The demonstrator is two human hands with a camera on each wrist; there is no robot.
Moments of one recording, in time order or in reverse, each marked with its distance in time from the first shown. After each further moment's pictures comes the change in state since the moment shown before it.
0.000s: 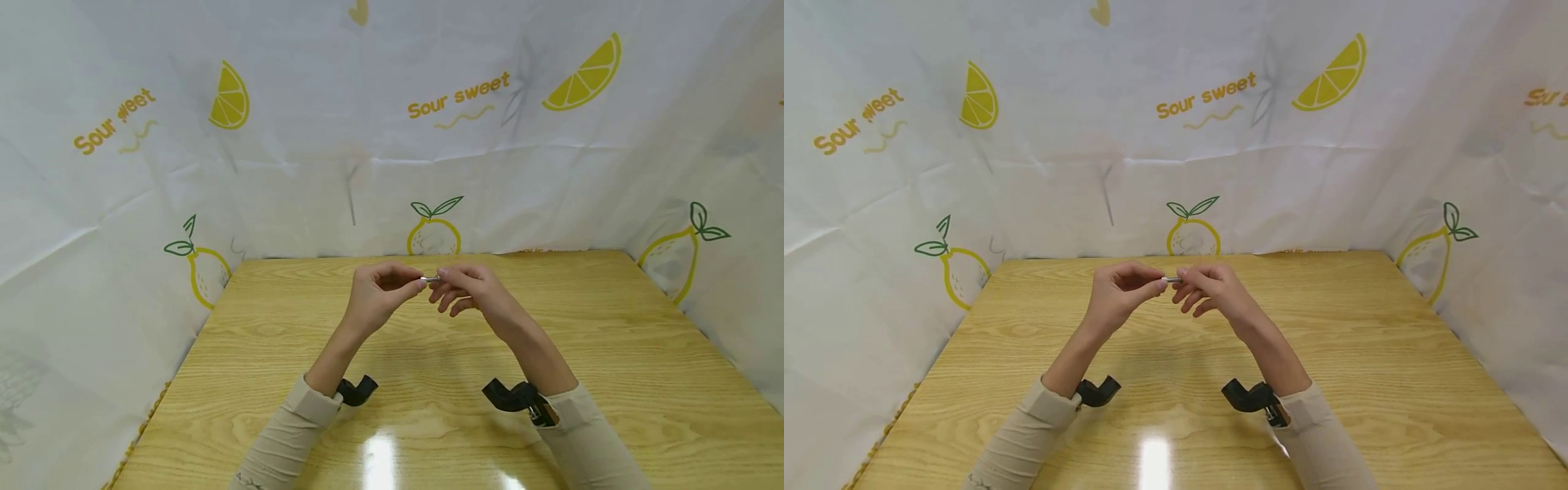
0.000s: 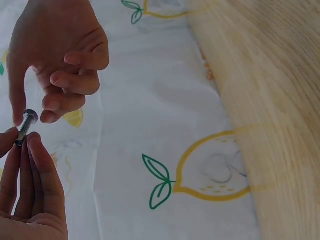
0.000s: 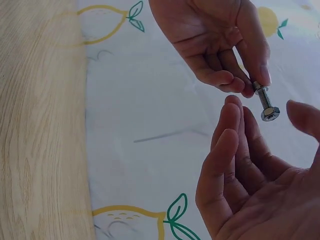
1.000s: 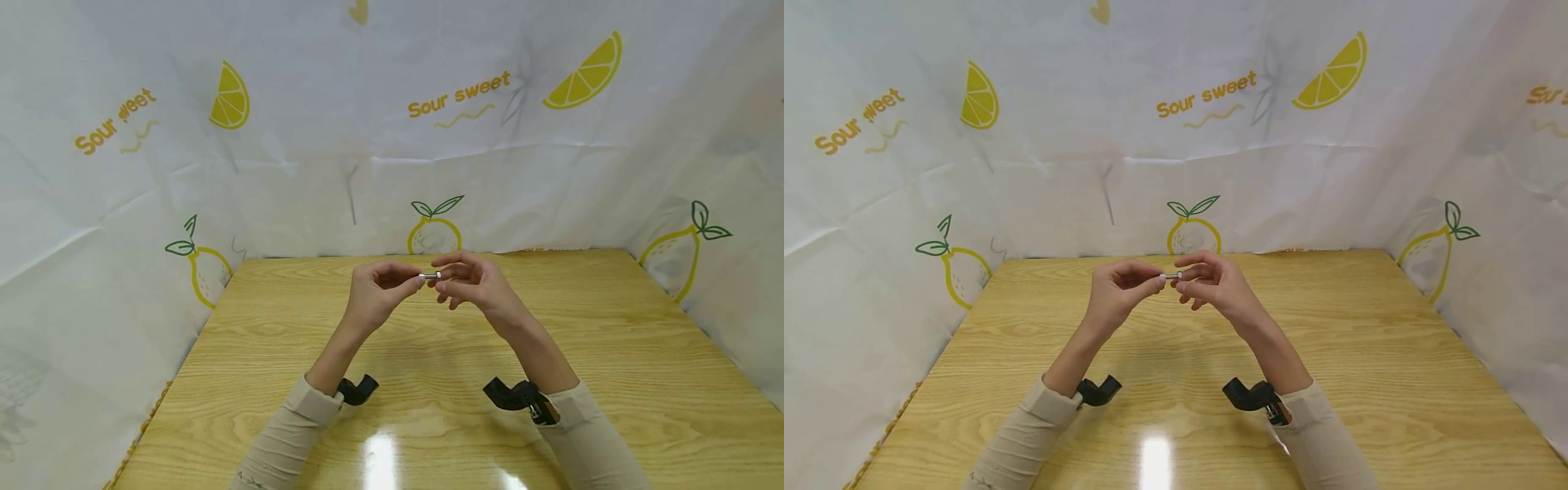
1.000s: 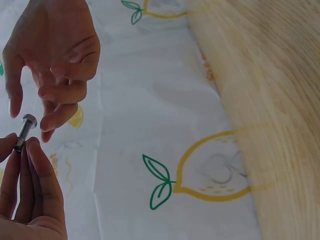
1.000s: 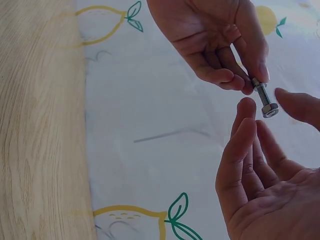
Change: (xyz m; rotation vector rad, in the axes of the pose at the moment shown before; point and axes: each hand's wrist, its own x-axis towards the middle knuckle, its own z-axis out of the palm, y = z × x) left_hand 0.001 0.001 0.001 -0.011 0.037 -0.030; right_hand -0.001 0.003 -0.002 0.058 0.028 -0.132
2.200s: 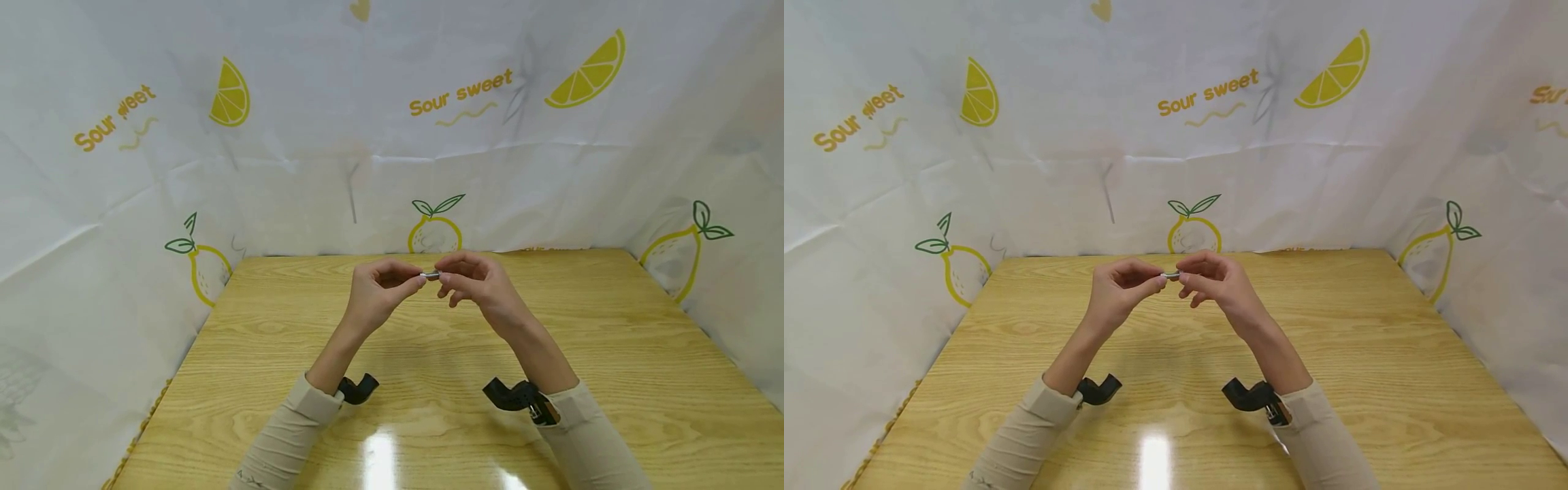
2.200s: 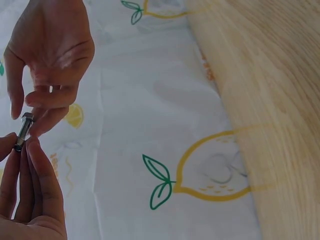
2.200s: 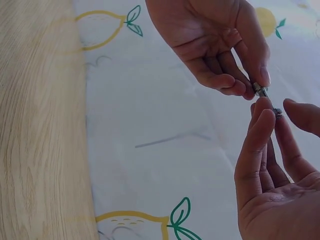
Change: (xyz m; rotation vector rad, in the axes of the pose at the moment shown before) left_hand 0.000 -0.001 -0.001 -0.015 -0.012 0.010; right_hand -0.002 0.000 0.002 0.112 0.025 -0.052
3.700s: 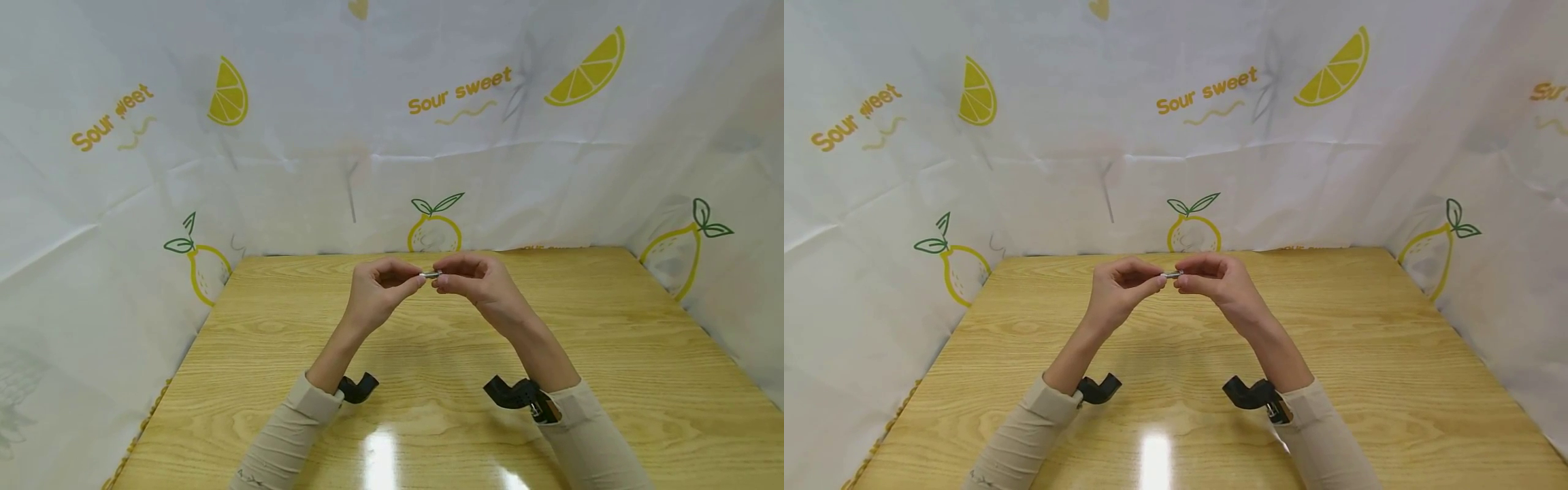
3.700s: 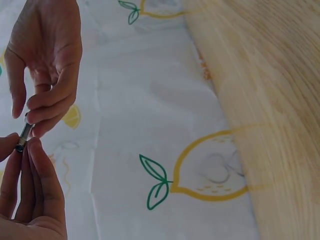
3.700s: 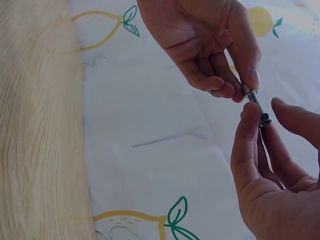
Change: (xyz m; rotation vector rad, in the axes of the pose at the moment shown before) left_hand 0.001 -0.004 0.001 0.027 -0.006 0.027; right_hand 0.000 0.000 -0.001 0.085 -0.013 0.018
